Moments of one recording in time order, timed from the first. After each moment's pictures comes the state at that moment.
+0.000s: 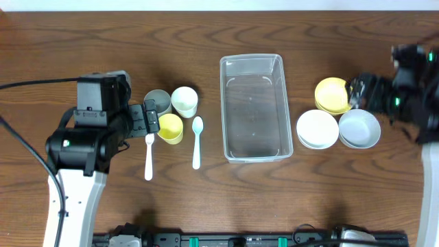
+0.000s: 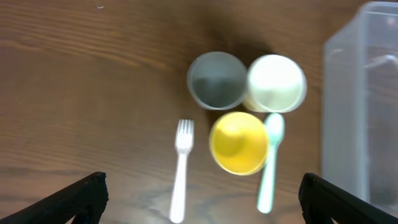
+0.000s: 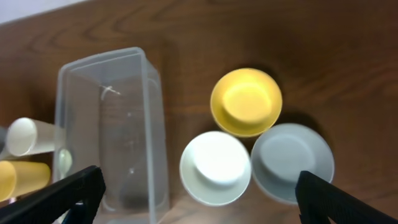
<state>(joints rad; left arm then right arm) -0.06 1.15 1.23 -1.06 -0.04 -0.20 -0.18 1.34 1.56 -1.14 -0.24 0.09</state>
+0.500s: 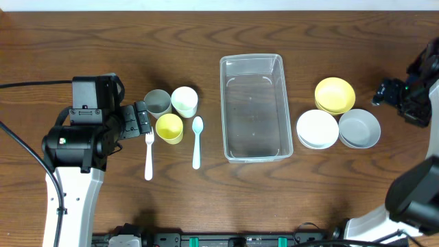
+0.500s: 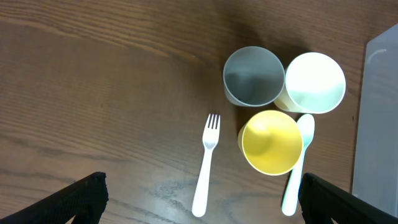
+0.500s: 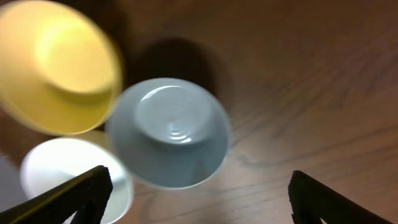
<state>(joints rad) -0.03 1.15 1.23 -1.10 -0.10 -0.20 -0.42 1.81 1.59 -1.24 0.00 0.16</state>
